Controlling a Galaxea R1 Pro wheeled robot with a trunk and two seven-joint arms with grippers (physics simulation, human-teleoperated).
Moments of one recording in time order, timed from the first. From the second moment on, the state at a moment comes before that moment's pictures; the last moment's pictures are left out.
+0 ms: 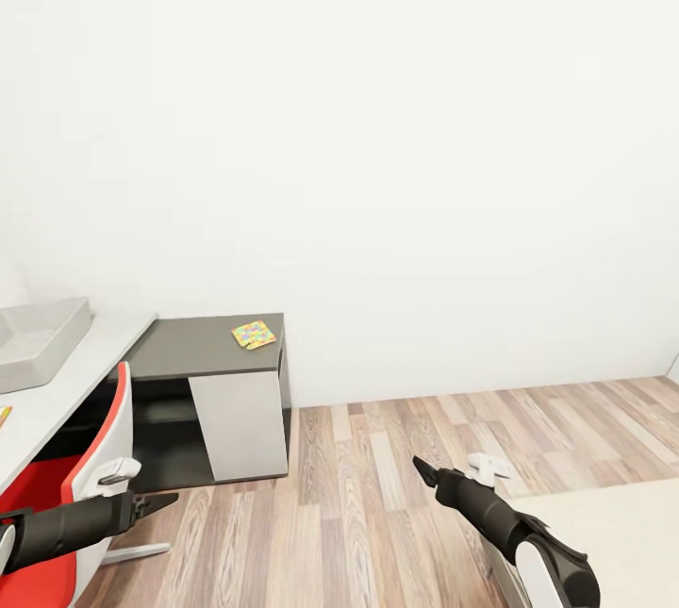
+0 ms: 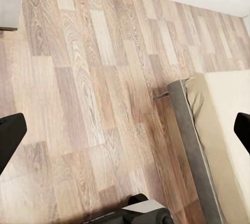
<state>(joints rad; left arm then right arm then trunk) -0.14 0.29 0.40 -1.44 0.01 1.01 -0.98 -0.07 0.00 -0.06 -1.52 -0.43 0.56 0.17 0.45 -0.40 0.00</state>
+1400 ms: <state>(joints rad) -0.14 0.29 0.40 -1.44 0.01 1.01 -0.98 -0.07 0.00 -0.06 -1.52 -0.44 0.57 0.17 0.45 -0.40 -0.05</state>
